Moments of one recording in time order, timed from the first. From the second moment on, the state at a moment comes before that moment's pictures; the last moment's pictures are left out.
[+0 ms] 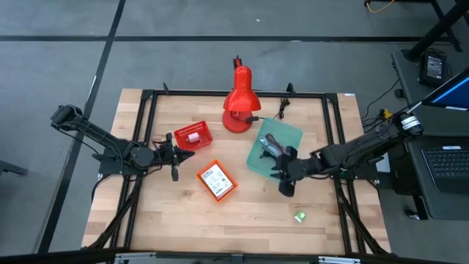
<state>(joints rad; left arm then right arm) -0.41 0.67 0.15 0.26 -0.69 -0.23 0.35 1.23 0.71 -0.31 0.31 0.52</state>
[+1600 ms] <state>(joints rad) -0.41 0.67 0.15 0.26 -0.69 -0.28 0.90 1.50 1.06 -0.97 0.41 0.70</state>
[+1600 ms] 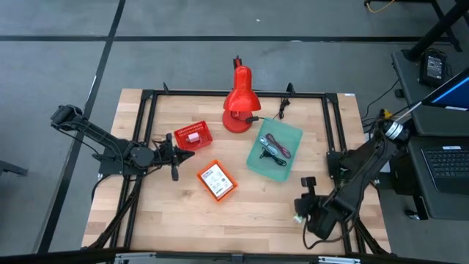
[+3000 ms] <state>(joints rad) -0.41 0.67 0.15 0.23 -0.69 -0.28 0.96 1.66 1.12 -0.90 0.27 0.61</state>
